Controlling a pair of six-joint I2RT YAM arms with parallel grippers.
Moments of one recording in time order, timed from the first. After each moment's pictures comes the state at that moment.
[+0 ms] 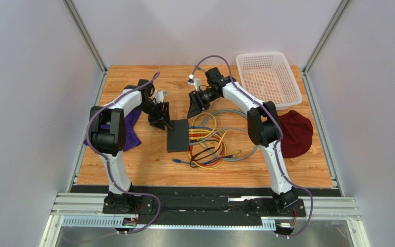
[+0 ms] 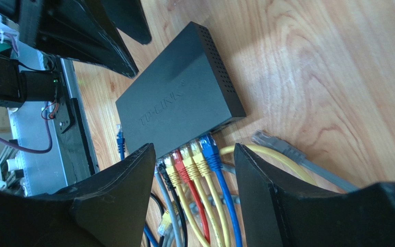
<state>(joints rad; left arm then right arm) -0.13 1.96 1.43 -0.87 0.57 -0.06 0.49 2.40 2.10 -0.78 -0.90 -0.13</state>
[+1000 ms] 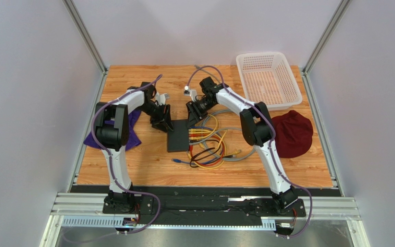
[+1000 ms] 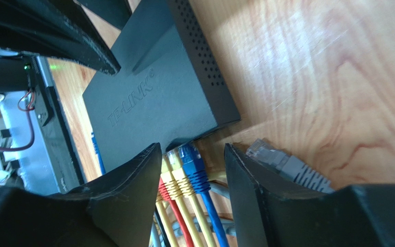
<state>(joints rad) -0.13 2.05 1.45 -0.87 0.61 -0.04 0.53 2.48 2.09 -0.80 -0.85 -0.15</state>
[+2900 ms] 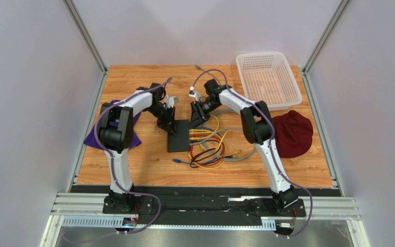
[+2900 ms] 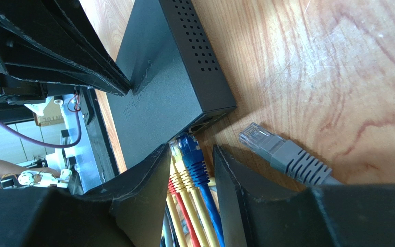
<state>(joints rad) -0.24 2.03 1.45 -0.90 0.60 -0.05 0.49 2.53 2.07 -0.81 -0.99 -0.06</state>
